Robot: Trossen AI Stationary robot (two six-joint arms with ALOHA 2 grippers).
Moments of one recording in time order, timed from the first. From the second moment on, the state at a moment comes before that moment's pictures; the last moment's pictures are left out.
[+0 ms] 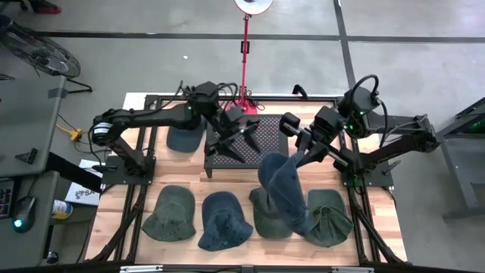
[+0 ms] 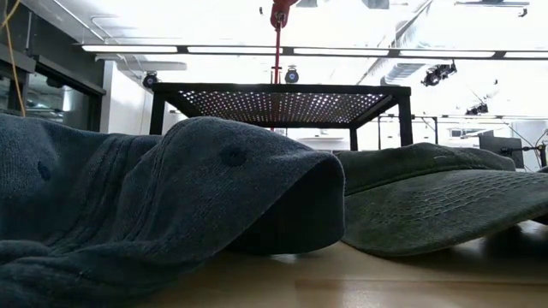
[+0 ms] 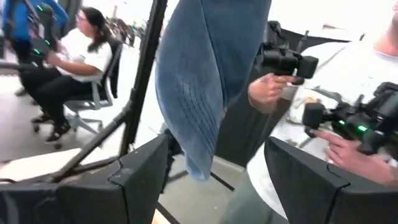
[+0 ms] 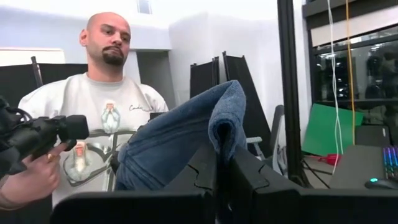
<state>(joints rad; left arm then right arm) 0.17 1.60 1.46 0.34 1.06 -0.41 0.01 1.25 1.40 0.24 -0.82 0.38</state>
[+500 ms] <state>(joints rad) 0.09 1.61 1.47 0.39 1.03 -0.48 0.01 1.25 1.40 0.25 -0.87 0.37</state>
